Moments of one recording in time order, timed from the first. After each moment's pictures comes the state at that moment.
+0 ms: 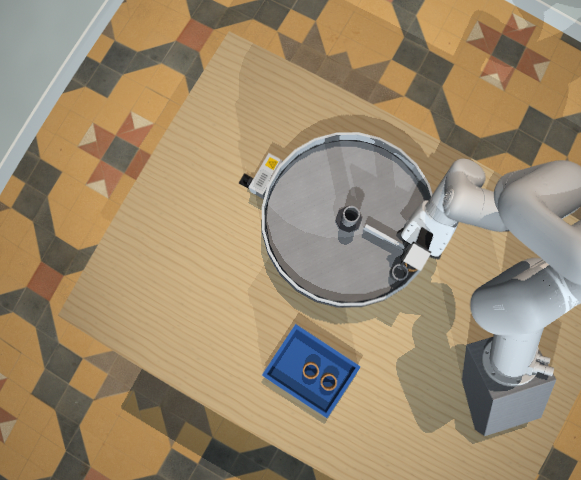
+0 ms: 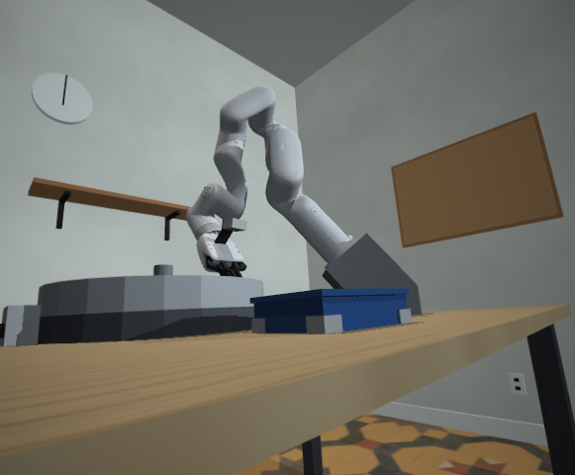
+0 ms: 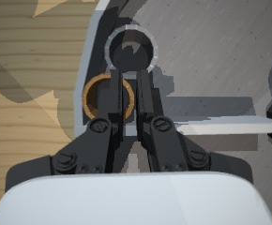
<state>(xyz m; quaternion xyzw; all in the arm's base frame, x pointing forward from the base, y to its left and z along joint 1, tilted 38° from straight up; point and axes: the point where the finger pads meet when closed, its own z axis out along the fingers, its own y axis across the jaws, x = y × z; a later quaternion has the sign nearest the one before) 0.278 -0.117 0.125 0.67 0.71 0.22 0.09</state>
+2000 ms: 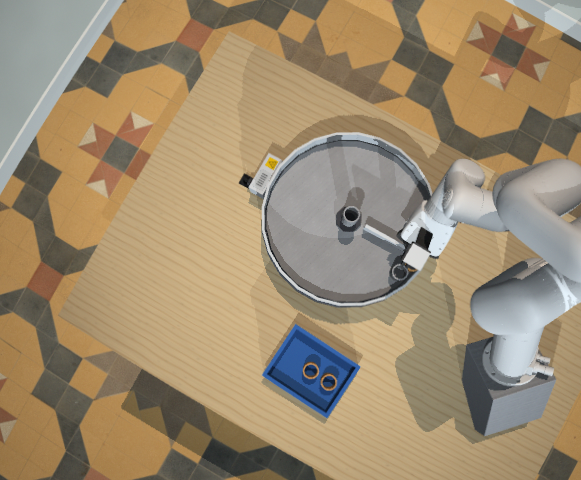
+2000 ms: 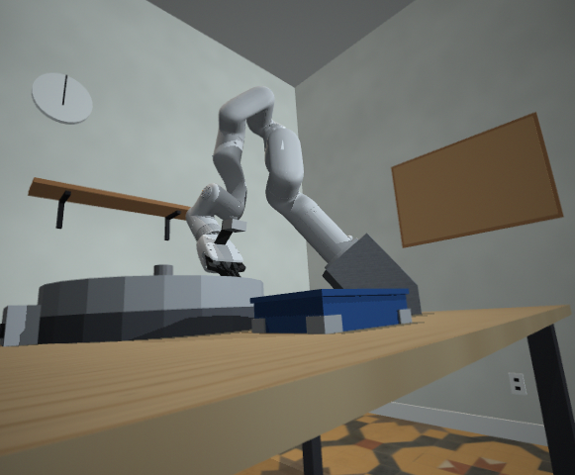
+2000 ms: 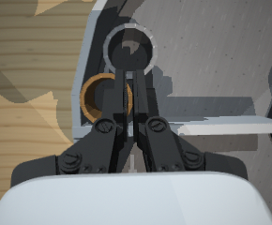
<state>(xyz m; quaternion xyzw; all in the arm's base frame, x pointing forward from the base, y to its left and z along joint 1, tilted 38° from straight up) 0.280 -0.118 0.124 0.66 0.71 0.22 0.09</state>
